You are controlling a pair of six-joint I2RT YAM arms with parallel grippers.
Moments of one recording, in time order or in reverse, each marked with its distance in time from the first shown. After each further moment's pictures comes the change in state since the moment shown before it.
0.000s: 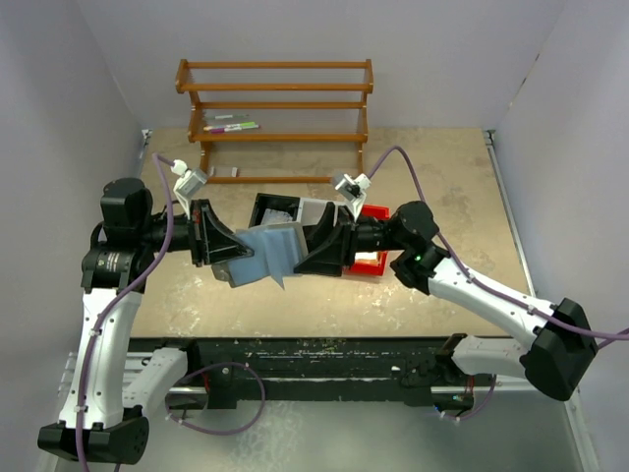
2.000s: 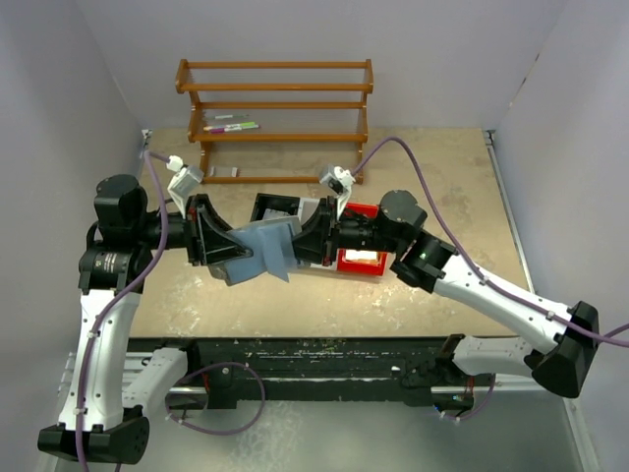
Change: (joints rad) left arm 0.005 0.000 0.024 0.077 0.084 -0.034; right arm 0.105 -0.019 0.176 -0.411 0.268 -0.279
